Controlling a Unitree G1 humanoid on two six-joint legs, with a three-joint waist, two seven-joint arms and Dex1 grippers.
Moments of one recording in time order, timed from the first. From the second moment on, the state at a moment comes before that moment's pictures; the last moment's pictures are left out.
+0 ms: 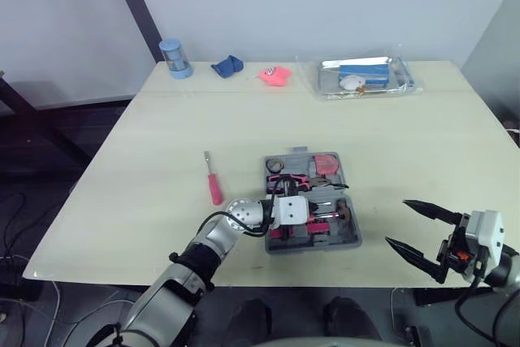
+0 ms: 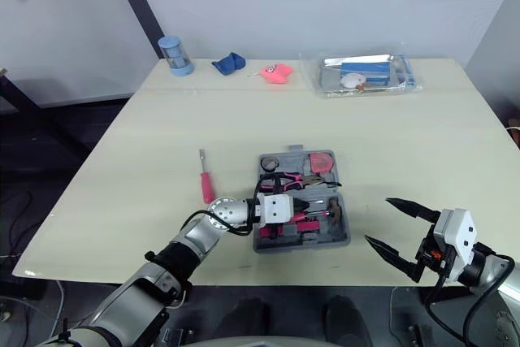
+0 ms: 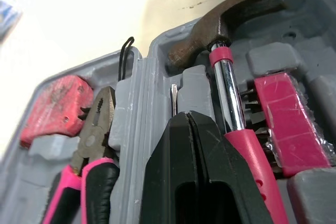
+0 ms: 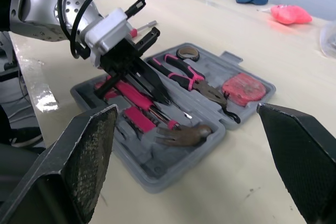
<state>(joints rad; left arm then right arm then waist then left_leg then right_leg) -0.48 0.32 -0.50 0.56 0.26 -0.46 -0.71 0.39 -0.62 -0.29 -0.39 0.54 0.01 1.03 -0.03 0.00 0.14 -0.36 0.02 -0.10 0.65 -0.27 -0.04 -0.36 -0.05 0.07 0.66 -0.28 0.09</state>
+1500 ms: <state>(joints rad) -0.40 0.32 -0.31 0.64 -0.11 -0.35 -1.23 0.34 -0.62 -0.28 -0.42 0.54 0.04 0.97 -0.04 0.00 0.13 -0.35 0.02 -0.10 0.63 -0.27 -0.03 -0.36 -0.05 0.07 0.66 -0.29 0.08</state>
